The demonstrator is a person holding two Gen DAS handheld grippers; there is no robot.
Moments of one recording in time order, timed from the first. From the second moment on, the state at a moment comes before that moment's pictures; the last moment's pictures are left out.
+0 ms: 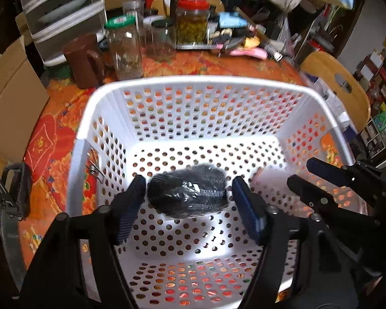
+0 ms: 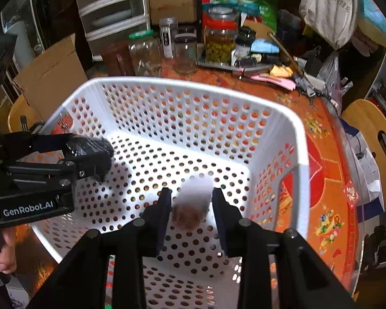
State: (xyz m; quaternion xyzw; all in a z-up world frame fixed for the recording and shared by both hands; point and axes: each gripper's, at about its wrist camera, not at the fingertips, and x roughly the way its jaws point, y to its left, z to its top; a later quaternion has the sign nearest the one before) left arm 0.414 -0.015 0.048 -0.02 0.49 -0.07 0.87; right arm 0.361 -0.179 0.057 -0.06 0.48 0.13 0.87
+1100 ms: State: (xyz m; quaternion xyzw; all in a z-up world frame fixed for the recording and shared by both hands) left arm 0.048 -0.003 -0.067 -0.01 0.35 -0.13 0.93; right arm 0.040 -0.241 -0.008 0.10 0.34 0.14 0.93
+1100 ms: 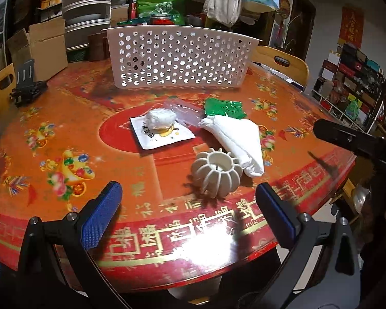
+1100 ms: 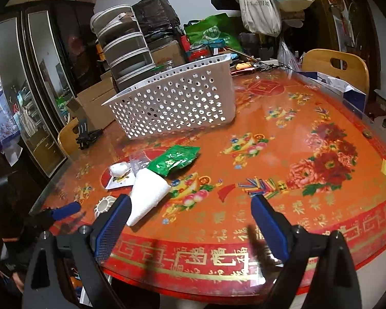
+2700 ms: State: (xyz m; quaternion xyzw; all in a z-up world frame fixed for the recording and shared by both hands) left arm 0.066 0.051 -0.067 -0.05 0.35 -0.09 0.93; right arm 0.090 -0.150 -0.040 0.01 0.39 0.17 0.90
